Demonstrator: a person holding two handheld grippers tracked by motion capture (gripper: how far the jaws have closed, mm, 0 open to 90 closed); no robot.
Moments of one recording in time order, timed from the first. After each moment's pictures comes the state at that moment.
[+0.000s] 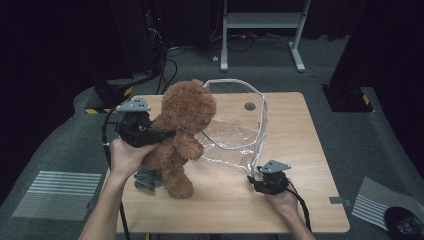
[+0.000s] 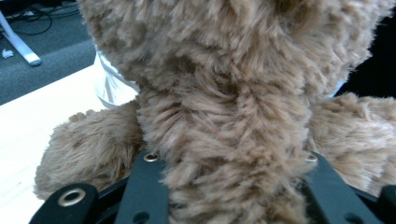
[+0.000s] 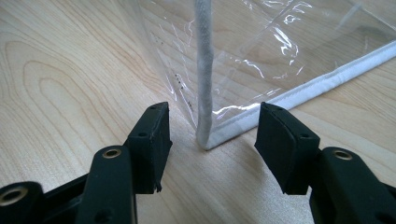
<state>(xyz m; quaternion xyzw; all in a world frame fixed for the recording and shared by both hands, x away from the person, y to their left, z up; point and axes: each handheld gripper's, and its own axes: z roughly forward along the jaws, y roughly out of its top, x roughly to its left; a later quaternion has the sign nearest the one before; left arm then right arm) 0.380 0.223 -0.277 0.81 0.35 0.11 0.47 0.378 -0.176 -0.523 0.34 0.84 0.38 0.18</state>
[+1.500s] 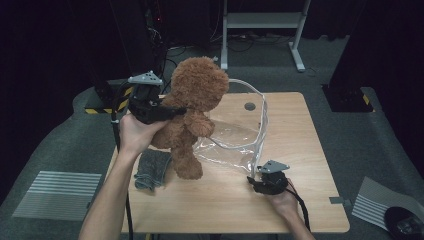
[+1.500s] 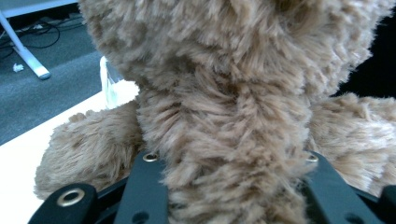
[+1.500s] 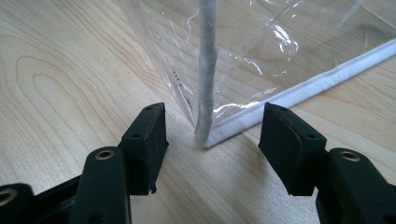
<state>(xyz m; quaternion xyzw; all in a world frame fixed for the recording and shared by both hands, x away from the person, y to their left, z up) 0.413 0.196 -0.236 0.81 0.34 0.13 0.46 0.378 -0.174 -0.524 0.34 0.85 0.37 0.18</state>
